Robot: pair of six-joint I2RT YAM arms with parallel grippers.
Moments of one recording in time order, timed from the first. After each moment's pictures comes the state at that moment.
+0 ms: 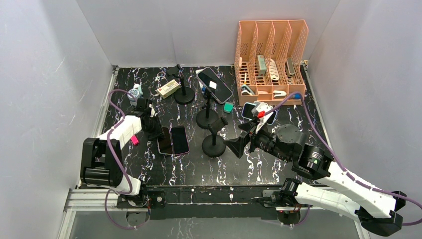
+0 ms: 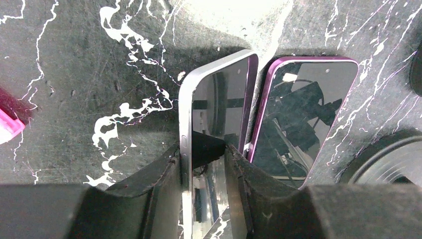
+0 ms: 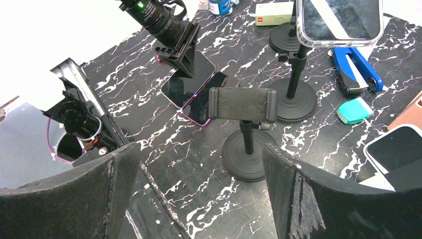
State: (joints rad) left arm -0.11 1.49 0.86 -0.61 0.08 -0.42; right arm 1.07 0.67 0.87 -0.36 0.09 0.23
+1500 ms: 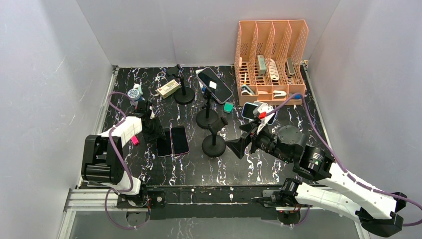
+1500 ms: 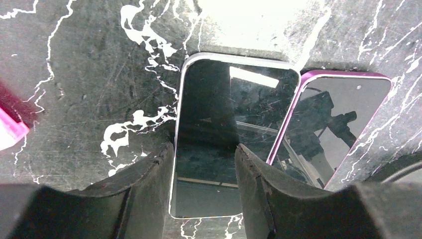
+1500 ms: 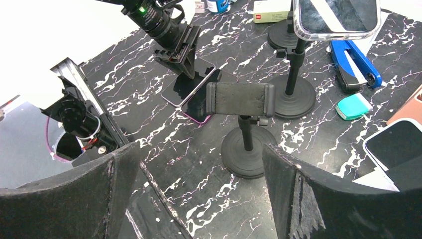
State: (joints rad) left arm -0.10 1.52 0.83 -0.57 0.05 -0.45; right arm 1.07 0.65 0.85 -0.37 0.10 0.23
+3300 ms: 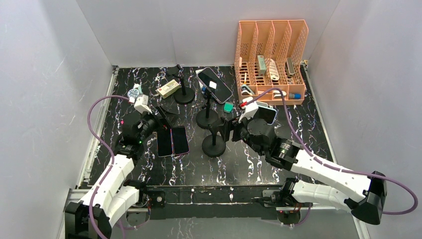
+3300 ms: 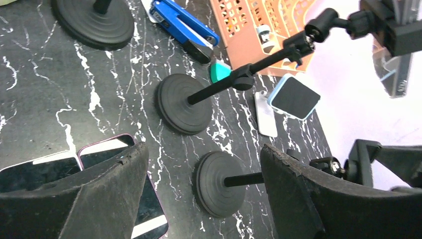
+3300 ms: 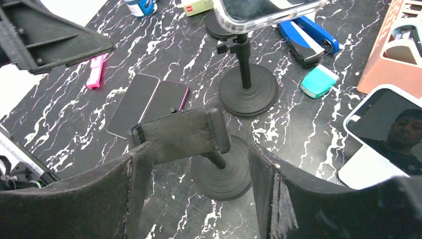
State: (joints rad) left arm -0.20 0.88 0.50 0.12 0.32 -0.61; right arm 1.05 0.93 0.79 -0.14 0.38 0.36
